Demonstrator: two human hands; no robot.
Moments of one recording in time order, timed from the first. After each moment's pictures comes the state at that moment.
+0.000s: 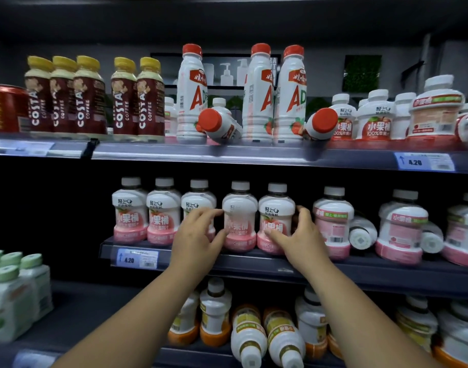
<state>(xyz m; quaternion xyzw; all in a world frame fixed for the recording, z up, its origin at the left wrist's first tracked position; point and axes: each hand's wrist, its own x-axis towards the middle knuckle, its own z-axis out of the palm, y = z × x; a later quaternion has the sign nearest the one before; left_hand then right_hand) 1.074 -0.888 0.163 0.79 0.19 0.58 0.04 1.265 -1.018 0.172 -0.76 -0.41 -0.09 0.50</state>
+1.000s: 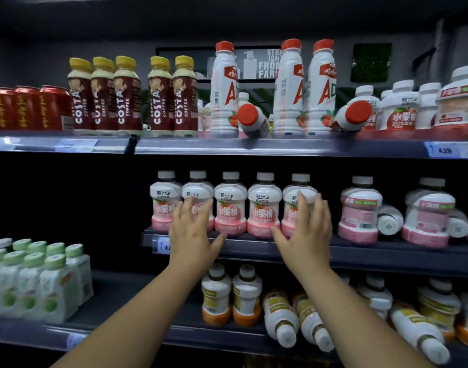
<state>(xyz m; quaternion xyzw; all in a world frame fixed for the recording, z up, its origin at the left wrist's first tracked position) 1.000 -0.851 0.142 0.81 0.33 0.49 -0.03 1.181 -0.997 0.150 -0.76 -0.41 -0.31 0.41</state>
